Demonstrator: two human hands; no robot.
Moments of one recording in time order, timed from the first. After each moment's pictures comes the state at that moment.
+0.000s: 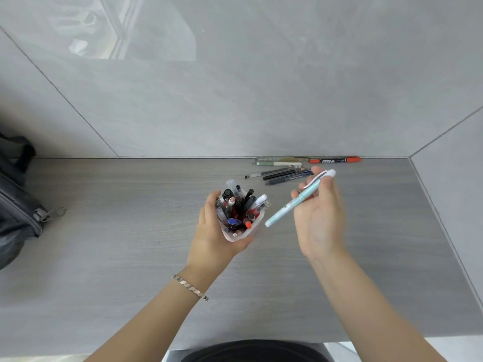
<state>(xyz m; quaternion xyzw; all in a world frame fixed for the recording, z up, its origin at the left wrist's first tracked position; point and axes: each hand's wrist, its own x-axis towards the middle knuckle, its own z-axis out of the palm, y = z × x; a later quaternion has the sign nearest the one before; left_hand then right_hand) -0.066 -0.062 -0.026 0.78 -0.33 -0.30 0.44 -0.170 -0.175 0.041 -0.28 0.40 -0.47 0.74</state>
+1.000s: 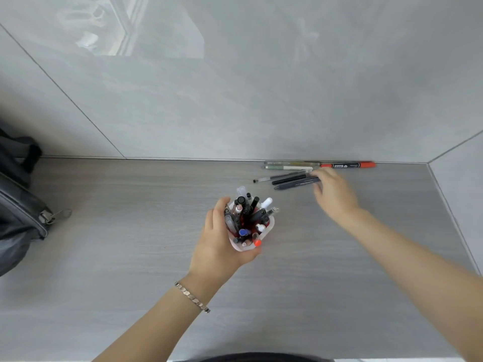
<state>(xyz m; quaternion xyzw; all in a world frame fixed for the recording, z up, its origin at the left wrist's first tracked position) -0.058 -0.064 -0.026 0.80 -0.36 -0.28 0.40 -0.187 -0.295 -0.052 -0.88 0.43 -0.09 0.18</state>
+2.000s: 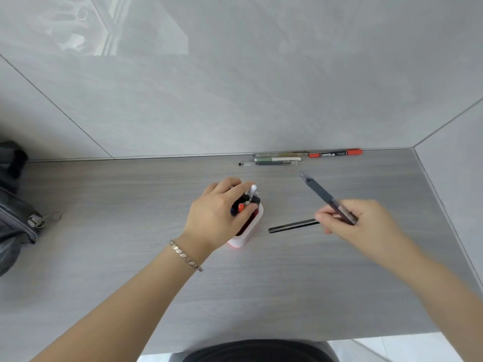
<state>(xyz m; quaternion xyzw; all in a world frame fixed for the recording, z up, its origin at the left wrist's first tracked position) -0.041 -0.100 -0.005 0.78 -0.56 -0.10 0.27 -0.249 -0.208 0.052 -0.77 0.47 -0.08 0.42</state>
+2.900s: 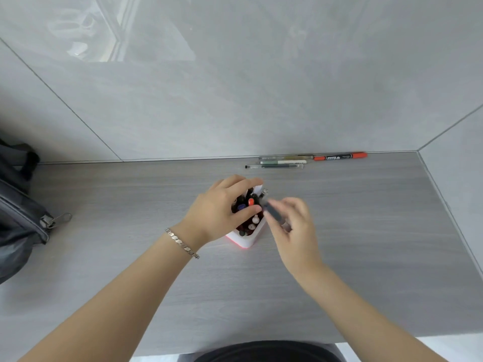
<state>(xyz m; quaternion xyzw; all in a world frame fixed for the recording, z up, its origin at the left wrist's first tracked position) -0.018 -0.098 0.003 0.73 -0.58 -0.24 0.26 -0.177 -0.150 -0.019 -0.76 0.41 -0.29 0.41</state>
